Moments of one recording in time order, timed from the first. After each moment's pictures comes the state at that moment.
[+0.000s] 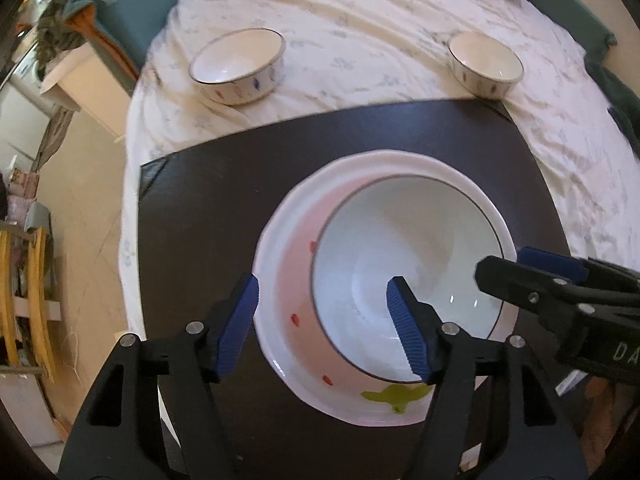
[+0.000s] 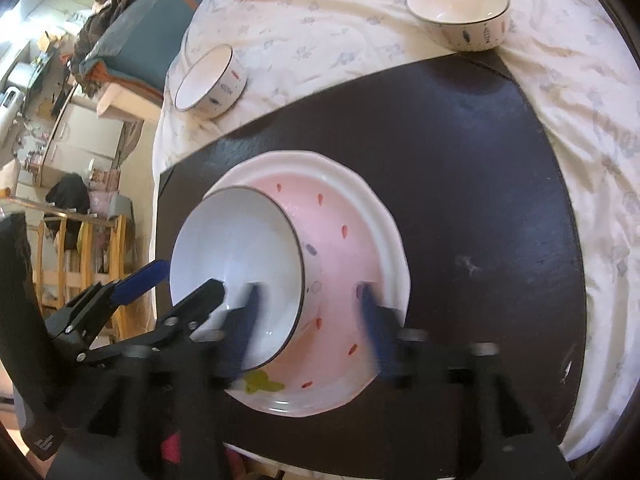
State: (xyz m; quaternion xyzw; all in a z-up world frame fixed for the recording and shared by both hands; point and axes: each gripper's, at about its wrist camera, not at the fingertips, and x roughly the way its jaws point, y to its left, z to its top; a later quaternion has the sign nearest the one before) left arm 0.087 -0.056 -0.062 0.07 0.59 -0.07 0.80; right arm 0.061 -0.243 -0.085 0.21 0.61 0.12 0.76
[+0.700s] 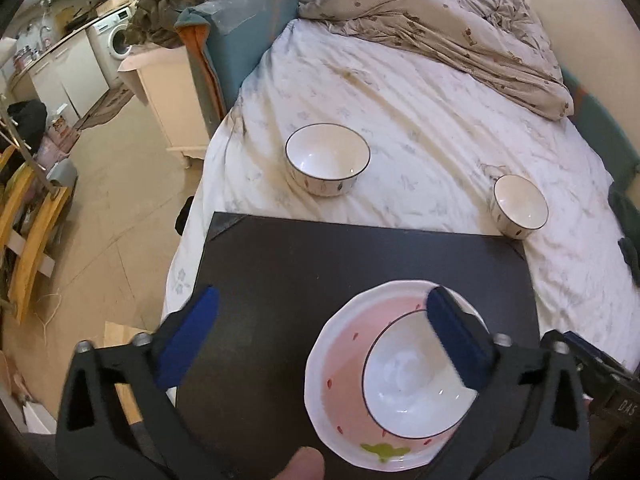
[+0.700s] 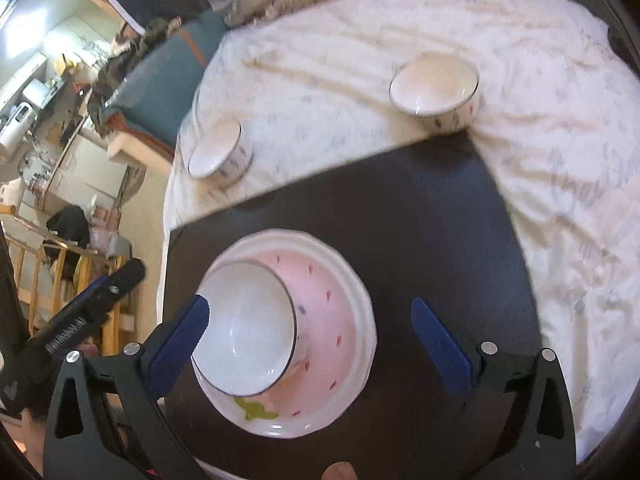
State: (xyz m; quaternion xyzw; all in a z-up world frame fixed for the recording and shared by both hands) left arm 0.106 -0.007 0.003 -0.04 0.49 0.02 0.87; right arm 0.062 -0.268 -0.036 0.20 0.52 0.10 0.83
